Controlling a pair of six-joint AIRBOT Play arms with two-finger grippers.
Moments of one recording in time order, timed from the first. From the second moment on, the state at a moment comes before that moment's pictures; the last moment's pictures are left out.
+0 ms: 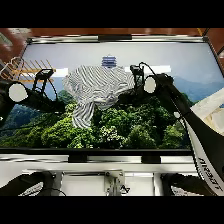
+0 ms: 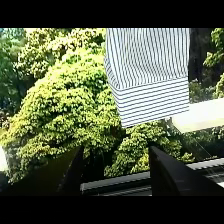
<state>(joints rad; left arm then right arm) -0.27 -1.11 1.17 1.50 -1.32 -1.63 0.45 -1.43 1.35 -1.32 1.14 1.76</state>
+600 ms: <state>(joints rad) -0.27 -1.11 1.17 1.50 -1.32 -1.63 0.45 -1.43 1.35 -1.34 1.12 1.75</state>
